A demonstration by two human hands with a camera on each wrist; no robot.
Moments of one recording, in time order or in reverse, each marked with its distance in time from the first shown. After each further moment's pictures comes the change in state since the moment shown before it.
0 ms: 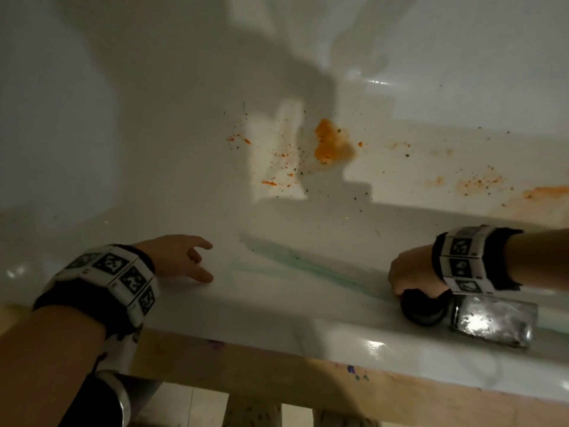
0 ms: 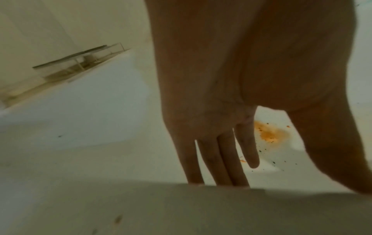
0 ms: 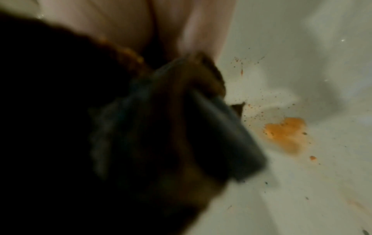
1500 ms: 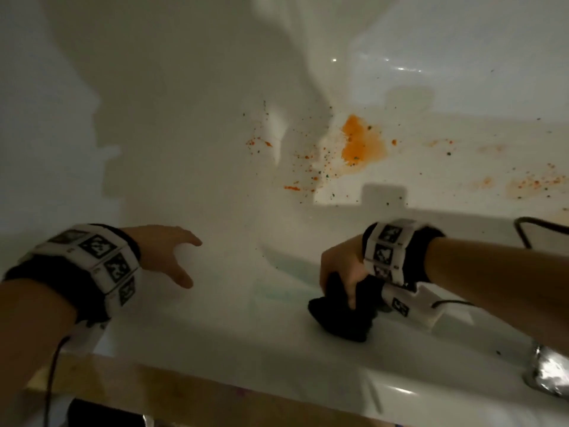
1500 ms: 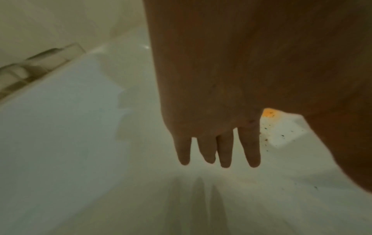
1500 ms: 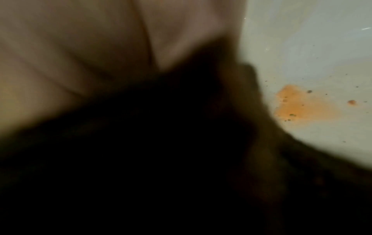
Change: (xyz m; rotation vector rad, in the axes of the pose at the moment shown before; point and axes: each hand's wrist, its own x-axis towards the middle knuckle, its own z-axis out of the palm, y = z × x) left_hand 0.035 -0.037 -0.060 0.358 -0.041 -0.077; right_hand 0.081 0.004 -0.130 0.621 0.111 -0.134
